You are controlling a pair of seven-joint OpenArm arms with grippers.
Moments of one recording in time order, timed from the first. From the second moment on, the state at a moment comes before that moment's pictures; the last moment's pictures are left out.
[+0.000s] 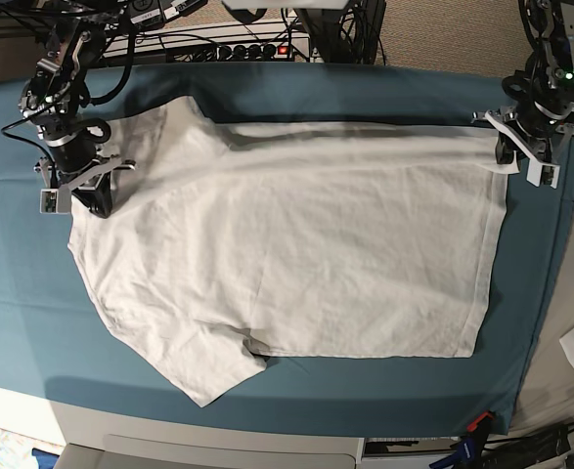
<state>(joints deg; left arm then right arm) 27.1 -20.2 -20.8 108.6 -30.2 -14.0 46.4 -12.0 12.1 31.0 98.3 22.4 27.8 -33.9</state>
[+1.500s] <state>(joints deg) 25.1 -20.2 -20.8 108.6 -25.3 -11.0 42.2 -10.2 13.6 51.7 86.6 41.1 29.0 -48.7</state>
